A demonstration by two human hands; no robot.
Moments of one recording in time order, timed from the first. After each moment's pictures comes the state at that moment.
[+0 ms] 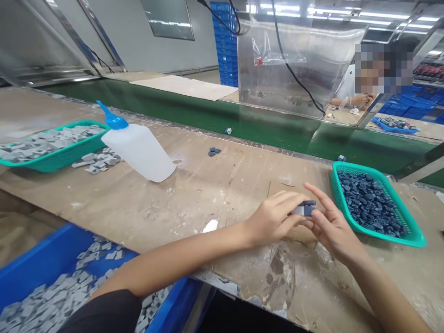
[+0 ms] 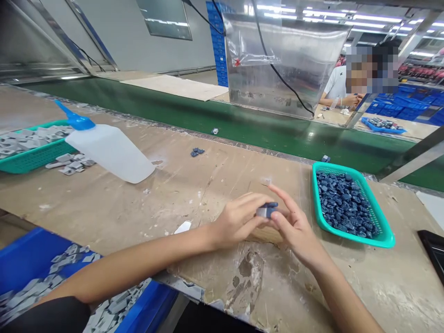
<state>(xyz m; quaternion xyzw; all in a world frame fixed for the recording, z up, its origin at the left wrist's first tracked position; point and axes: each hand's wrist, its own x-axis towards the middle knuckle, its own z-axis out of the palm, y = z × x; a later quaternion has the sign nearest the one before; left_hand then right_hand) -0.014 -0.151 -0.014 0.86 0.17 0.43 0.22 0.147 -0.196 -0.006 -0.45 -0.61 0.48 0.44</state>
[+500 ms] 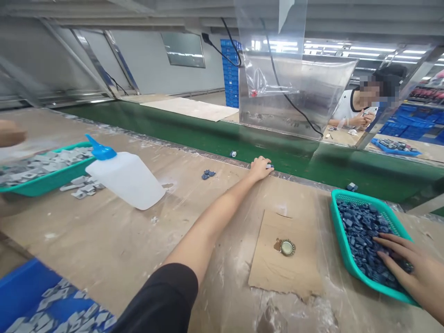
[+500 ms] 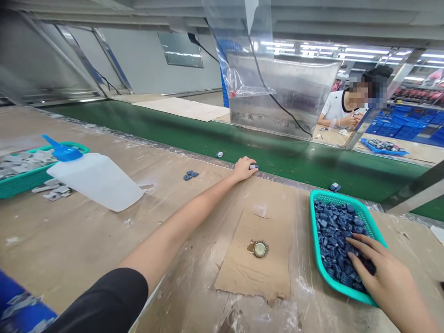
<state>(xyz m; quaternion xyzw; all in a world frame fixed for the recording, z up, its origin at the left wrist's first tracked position) 0.012 0.093 -0.038 0.79 0.52 0.29 0.16 0.323 -0.188 -0.034 -0.66 -0.71 -0.13 0.19</state>
